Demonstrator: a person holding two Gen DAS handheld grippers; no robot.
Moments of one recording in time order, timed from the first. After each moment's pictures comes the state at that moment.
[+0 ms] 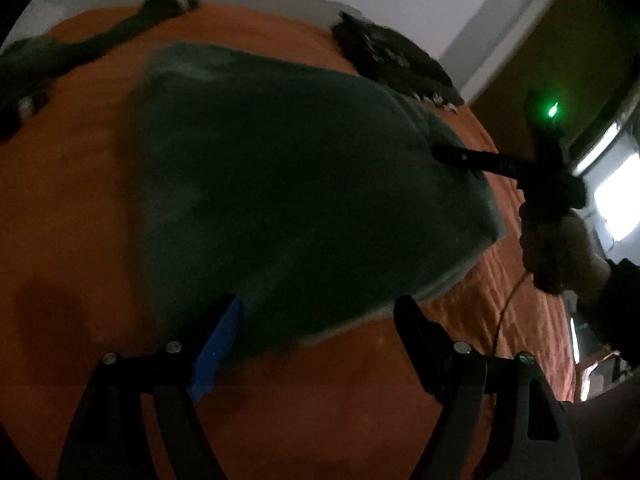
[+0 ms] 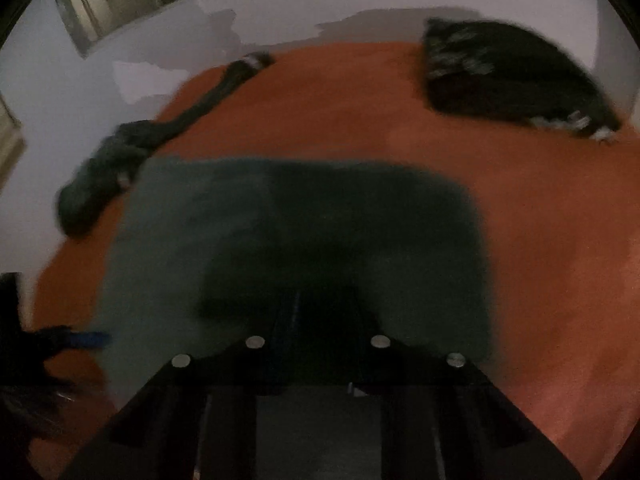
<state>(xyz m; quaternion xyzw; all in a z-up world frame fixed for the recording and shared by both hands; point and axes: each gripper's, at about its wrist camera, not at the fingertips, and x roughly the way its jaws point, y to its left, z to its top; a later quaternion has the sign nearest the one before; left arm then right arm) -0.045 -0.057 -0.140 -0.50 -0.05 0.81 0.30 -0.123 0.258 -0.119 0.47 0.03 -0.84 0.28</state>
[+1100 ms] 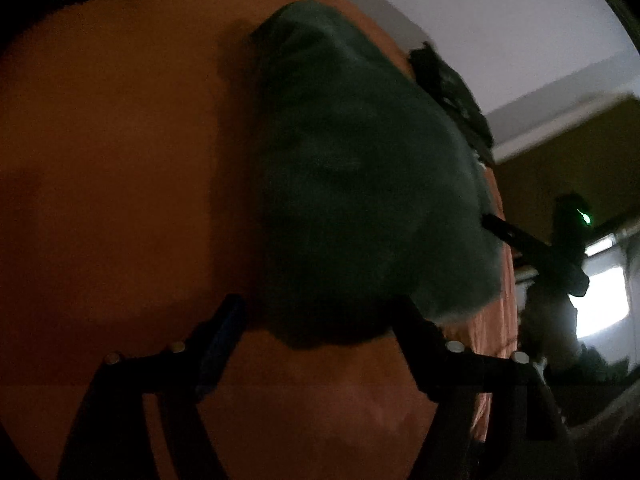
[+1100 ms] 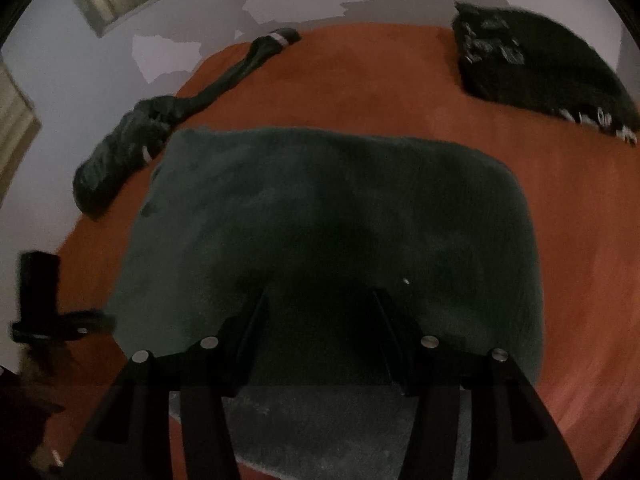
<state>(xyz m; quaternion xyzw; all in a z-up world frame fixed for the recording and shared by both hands) -0.069 -0.096 -0.205 -0.57 -0.23 0.75 0.24 -0.117 0.239 -0.119 0.50 0.02 -0.80 0.33</state>
